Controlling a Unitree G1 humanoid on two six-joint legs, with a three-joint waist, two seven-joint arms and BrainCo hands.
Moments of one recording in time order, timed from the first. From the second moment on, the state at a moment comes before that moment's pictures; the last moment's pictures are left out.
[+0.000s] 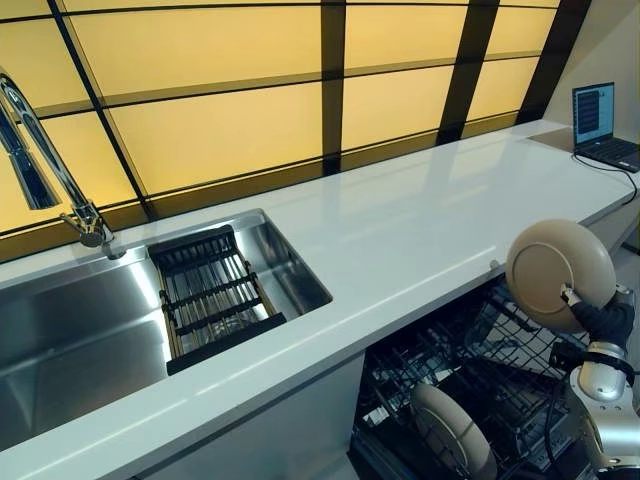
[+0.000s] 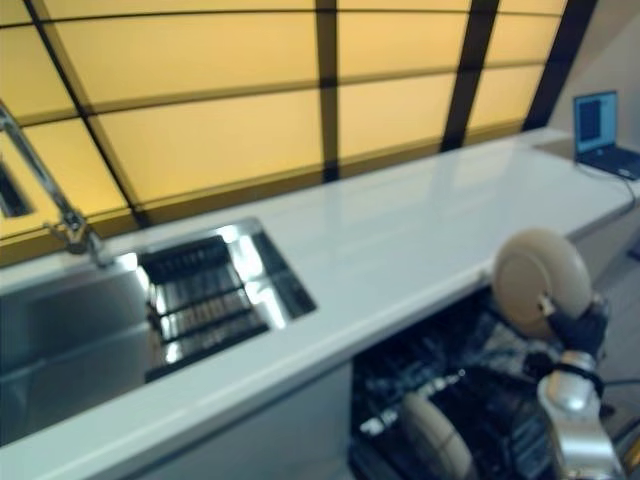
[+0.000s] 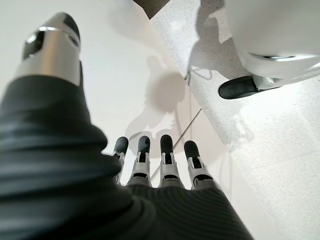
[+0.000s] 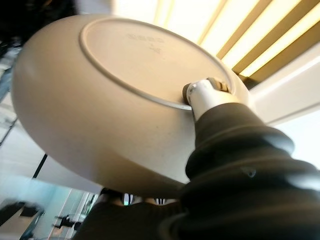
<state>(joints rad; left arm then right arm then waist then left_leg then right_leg) 0.06 0.23 -0.17 1.15 -0.18 -0.14 0.11 -0.02 -0.62 -0.23 0.13 0.22 -0.04 -0.51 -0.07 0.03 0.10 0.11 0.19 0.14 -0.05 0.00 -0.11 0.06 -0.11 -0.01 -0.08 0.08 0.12</state>
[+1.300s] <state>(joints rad) 0.09 0.25 -0.14 1.12 -0.13 -0.12 0.10 0.04 -0.62 -0.12 0.26 -0.07 -0.01 -0.42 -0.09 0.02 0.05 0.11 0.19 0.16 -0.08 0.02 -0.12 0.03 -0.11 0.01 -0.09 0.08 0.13</state>
